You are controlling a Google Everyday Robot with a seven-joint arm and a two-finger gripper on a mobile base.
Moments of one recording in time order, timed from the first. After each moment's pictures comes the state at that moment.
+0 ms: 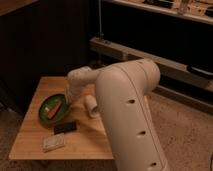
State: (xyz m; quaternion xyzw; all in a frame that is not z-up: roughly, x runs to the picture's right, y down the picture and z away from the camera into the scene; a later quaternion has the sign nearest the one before) arm -0.243 0.064 0.872 0.00 -0.37 -0.71 0.60
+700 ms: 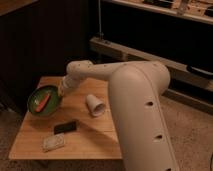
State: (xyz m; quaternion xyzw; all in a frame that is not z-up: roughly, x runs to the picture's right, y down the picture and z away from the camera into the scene) arm -0.259 0.020 0.832 0.08 -0.40 -0.69 0.60
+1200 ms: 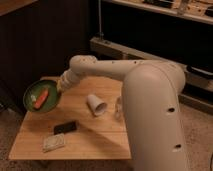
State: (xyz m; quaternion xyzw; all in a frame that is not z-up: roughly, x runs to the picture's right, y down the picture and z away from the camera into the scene) arm -0.254 -0.005 0.790 0.12 -0.40 -0.69 0.59
